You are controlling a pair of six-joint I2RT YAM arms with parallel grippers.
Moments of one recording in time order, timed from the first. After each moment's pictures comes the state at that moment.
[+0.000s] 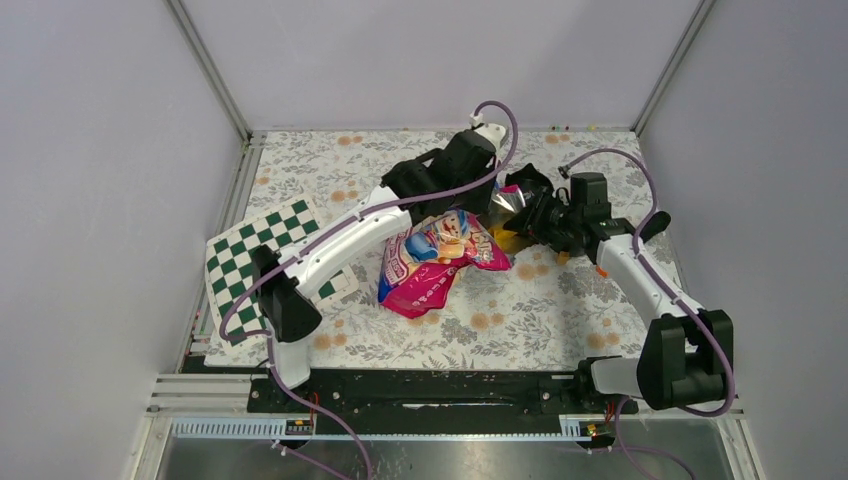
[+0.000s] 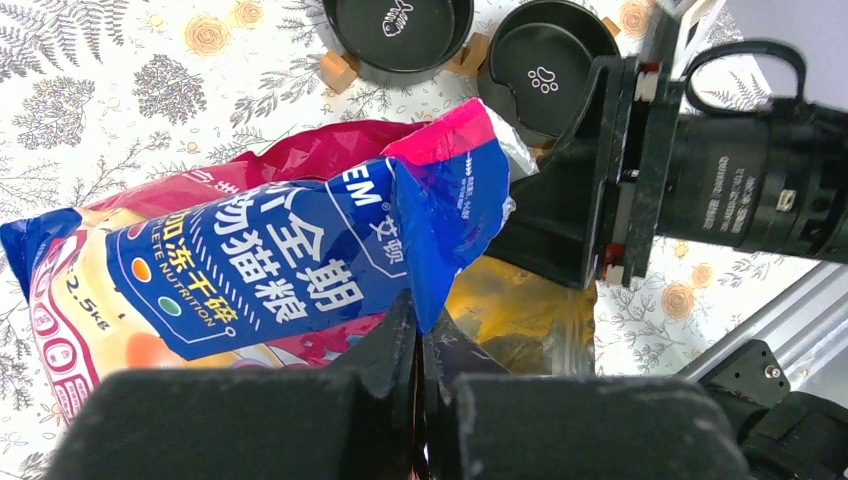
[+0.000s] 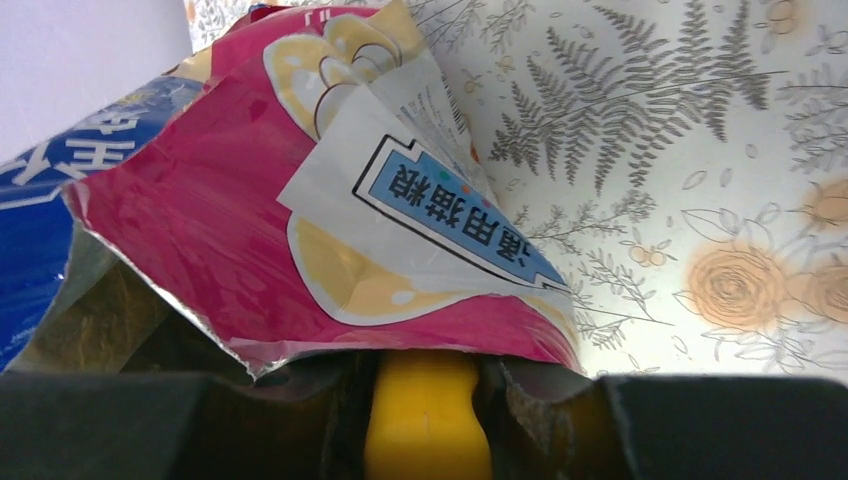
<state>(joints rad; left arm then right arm) -0.93 1.86 1.99 -0.77 -0.17 -0.38 0.13 1.31 0.91 -0.34 -0.50 0.68</state>
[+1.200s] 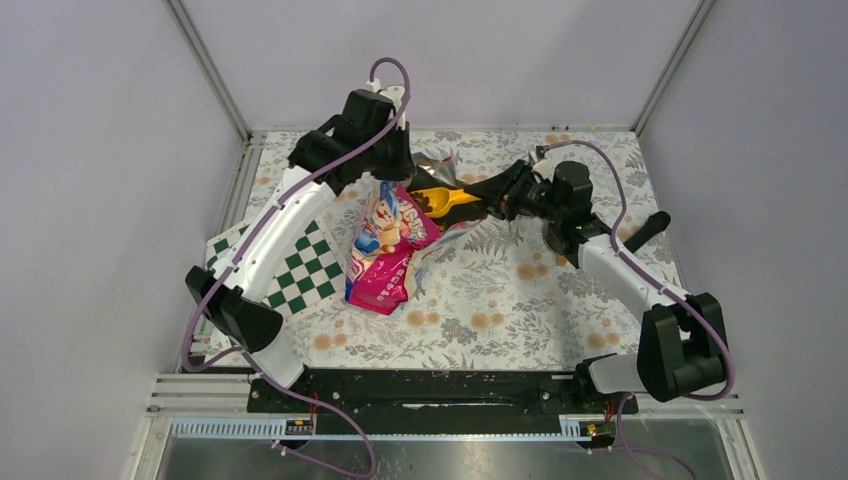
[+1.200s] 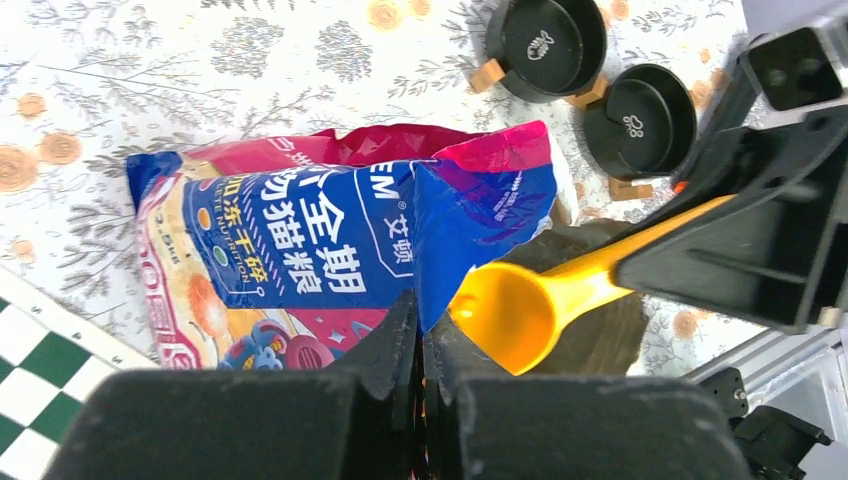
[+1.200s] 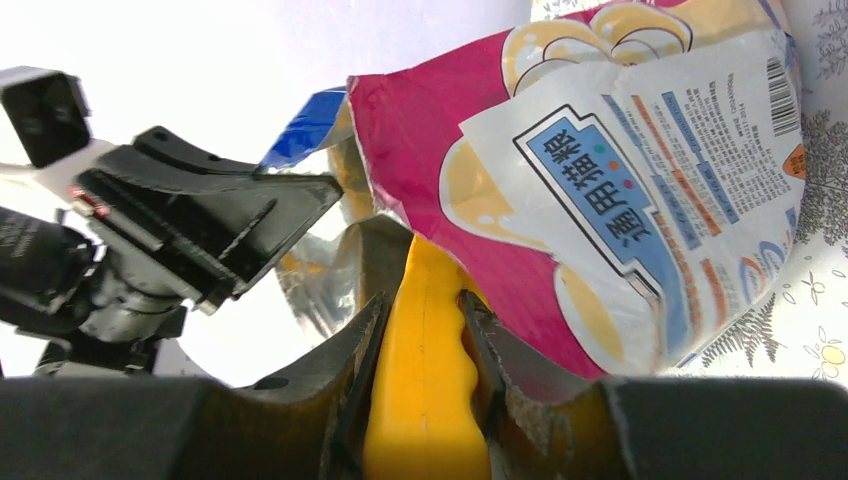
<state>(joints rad) -0.59 1.66 1.92 -0.91 0.03 -0.41 0.30 1.38 0.88 0.32 -0.67 1.34</state>
